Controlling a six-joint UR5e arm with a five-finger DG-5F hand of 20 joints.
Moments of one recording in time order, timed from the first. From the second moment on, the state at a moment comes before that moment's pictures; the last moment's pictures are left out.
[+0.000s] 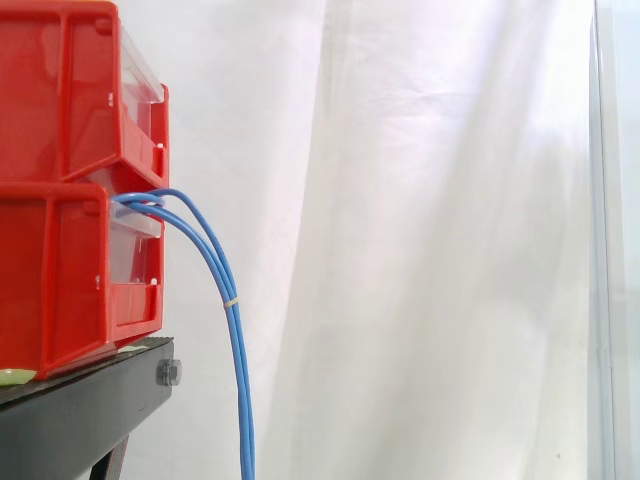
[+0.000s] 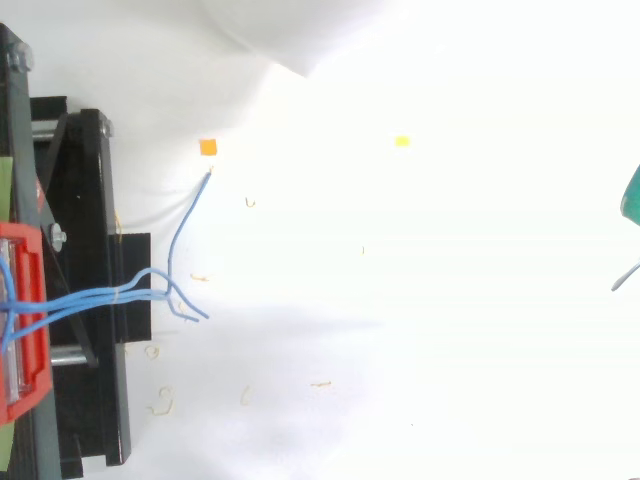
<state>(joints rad) 0.02 -1.65 -1.51 -3.34 -1.58 -0.51</state>
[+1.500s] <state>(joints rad) 0.04 -2.04 -1.36 -2.94 -1.51 -0.19</state>
